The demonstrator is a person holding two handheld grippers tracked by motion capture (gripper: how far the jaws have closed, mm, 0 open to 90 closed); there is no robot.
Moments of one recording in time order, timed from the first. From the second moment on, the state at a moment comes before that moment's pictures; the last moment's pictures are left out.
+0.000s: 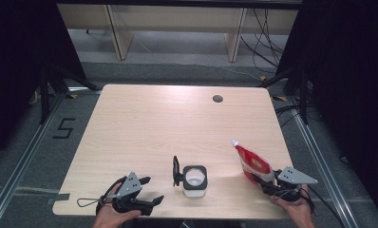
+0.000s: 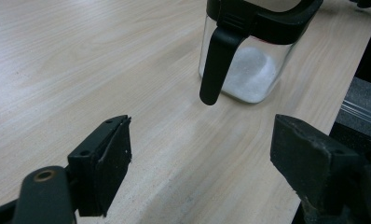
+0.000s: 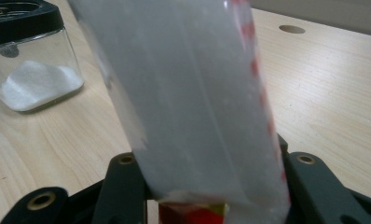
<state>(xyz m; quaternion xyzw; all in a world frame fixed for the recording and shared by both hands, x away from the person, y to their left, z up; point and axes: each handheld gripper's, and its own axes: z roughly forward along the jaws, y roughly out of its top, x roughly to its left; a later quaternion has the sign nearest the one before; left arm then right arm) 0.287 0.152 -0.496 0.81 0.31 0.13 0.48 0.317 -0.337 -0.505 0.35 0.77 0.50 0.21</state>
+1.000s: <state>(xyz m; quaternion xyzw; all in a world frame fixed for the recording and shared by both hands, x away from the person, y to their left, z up) 0.289 0.153 -0.497 0.82 0.30 0.13 0.47 0.304 -0.363 -0.495 0.40 0.71 0.54 0.22</state>
